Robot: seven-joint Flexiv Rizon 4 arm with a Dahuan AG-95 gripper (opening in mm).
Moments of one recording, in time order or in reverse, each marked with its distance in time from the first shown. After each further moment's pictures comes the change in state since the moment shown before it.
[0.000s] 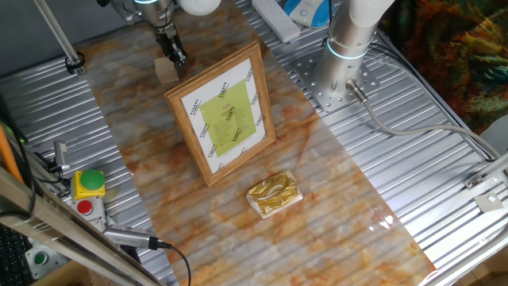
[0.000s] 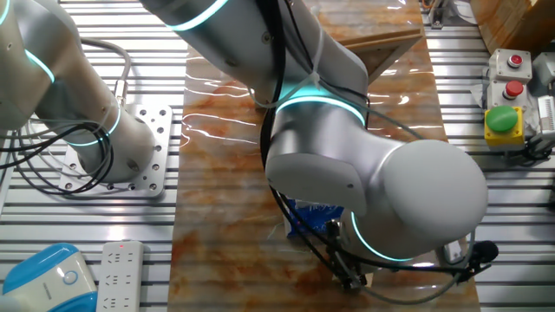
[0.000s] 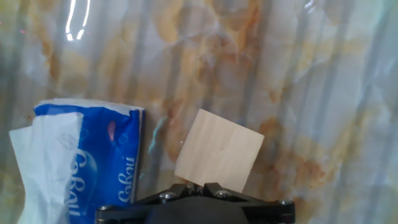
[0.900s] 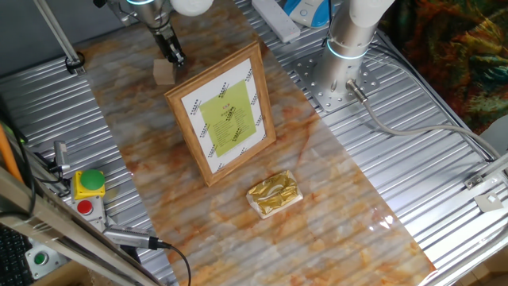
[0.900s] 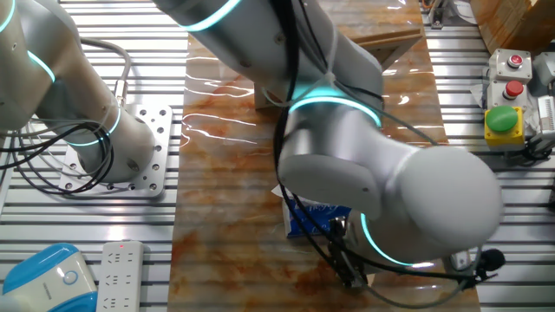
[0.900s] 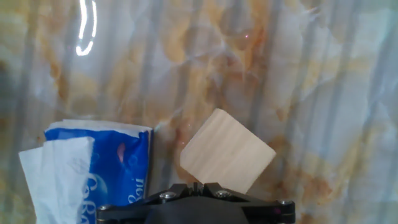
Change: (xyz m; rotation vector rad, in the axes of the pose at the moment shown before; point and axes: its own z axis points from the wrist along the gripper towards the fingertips) arm 0.001 0.000 0.002 -0.039 0.043 0.045
